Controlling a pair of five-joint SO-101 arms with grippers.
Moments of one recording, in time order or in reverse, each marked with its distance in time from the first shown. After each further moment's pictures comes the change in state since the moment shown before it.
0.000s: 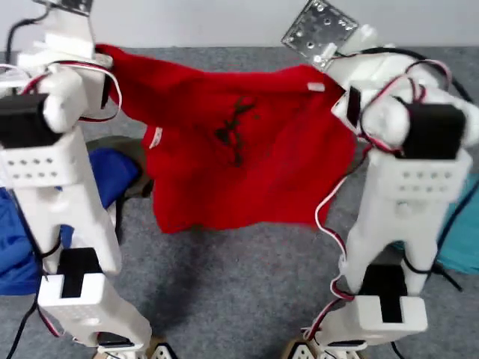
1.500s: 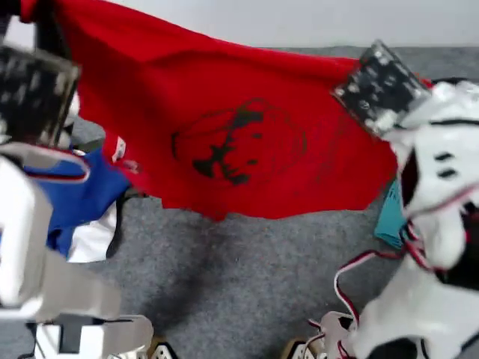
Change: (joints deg) left arm 2.5 -17.8 -12.6 -7.2 -14.1; right arm 14.1 -26.1 15.7 -8.4 5.8
